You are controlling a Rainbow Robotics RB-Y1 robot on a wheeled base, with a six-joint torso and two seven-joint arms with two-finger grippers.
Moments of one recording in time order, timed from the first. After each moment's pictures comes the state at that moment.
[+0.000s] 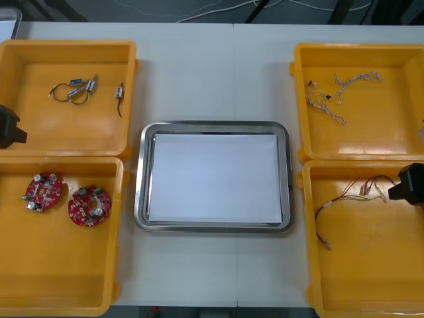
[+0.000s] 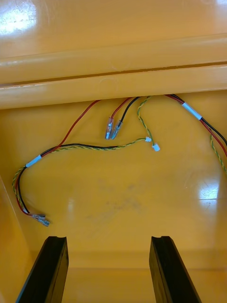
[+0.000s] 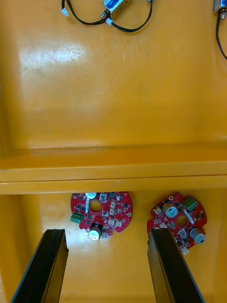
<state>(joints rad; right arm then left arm) -0.12 -0.84 -0.21 -2.14 -0.95 1.83 1.13 -0.36 0.77 0.31 -2.06 0.75 1.91 -1.36</state>
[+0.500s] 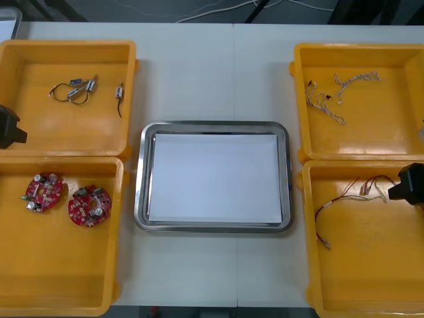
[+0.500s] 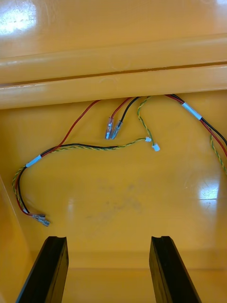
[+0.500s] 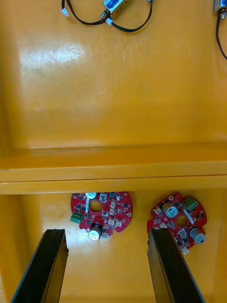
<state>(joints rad) -0.12 -0.84 -0.21 -2.14 -0.95 1.83 1.13 -0.36 0.77 0.31 -2.06 0.75 1.91 -1.36</state>
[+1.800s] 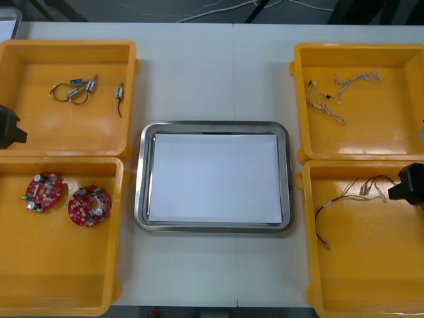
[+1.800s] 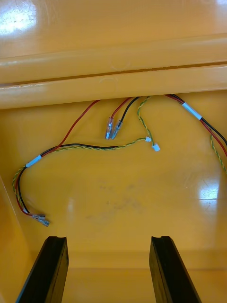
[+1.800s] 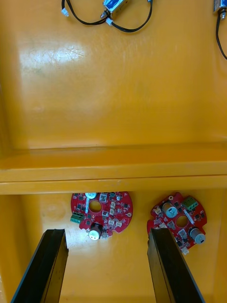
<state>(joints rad) -0.12 -0.84 -0.21 -2.14 -0.95 1.83 1.13 -0.36 0.77 0.31 -2.06 0.75 1.91 -1.36</state>
